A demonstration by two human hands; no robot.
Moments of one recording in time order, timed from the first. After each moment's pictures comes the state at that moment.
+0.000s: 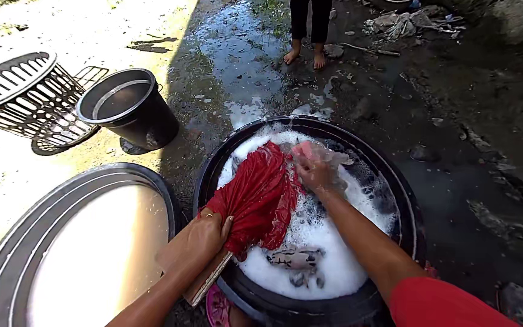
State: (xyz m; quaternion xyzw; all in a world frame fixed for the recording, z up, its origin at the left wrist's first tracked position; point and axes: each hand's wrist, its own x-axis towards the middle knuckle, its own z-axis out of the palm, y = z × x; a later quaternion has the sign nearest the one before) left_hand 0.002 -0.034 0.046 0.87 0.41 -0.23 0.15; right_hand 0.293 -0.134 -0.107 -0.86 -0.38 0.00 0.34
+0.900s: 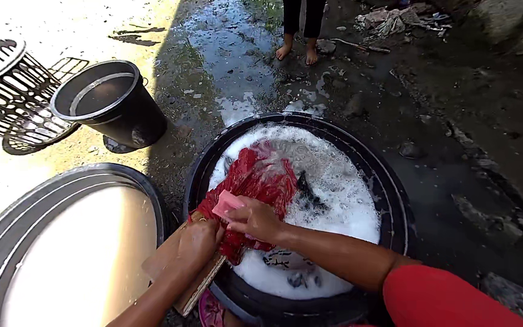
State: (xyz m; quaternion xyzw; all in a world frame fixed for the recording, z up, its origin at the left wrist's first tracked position) left_hand 0.001 -0.028 0.028 0.89 0.37 -0.25 0.10; right_hand 0.161 -0.113 -0.029 -0.70 -0.54 0.34 0.31
